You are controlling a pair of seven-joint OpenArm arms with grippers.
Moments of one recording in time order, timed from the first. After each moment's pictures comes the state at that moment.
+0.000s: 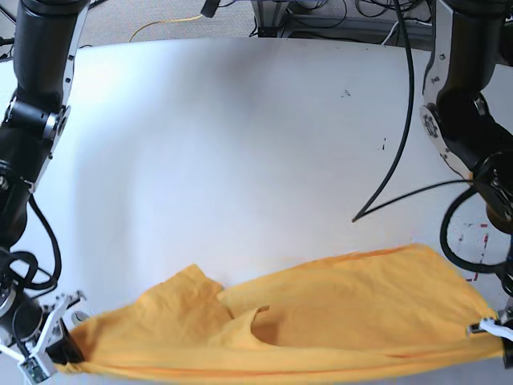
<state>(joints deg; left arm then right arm) -42.2 -17.2 -19.1 106.4 -5.5 -18.7 64.0 46.2 31.5 7.9 94.2 37.0 41.2 -71.0</state>
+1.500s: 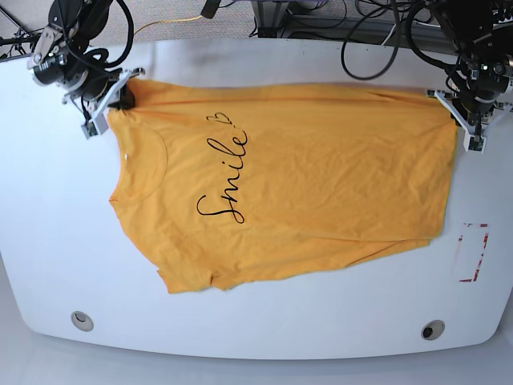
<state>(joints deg) 15.5 -9.7 -35.9 113.2 -5.2 -33.6 63.3 -18.0 9.5 35.3 109.1 37.7 41.1 -77.2</state>
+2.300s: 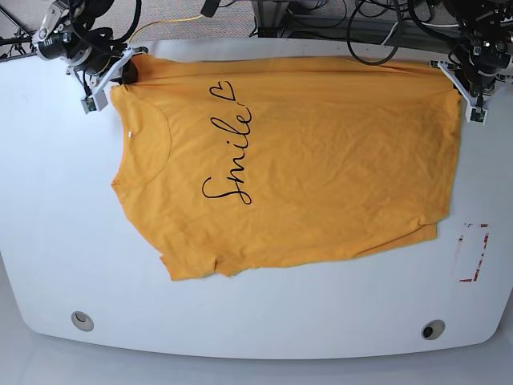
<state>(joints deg) 23.7 -9.8 -39.1 113.2 -6.0 -34.5 62.8 -23.7 4.8 40.1 109.1 37.8 41.1 -78.1</state>
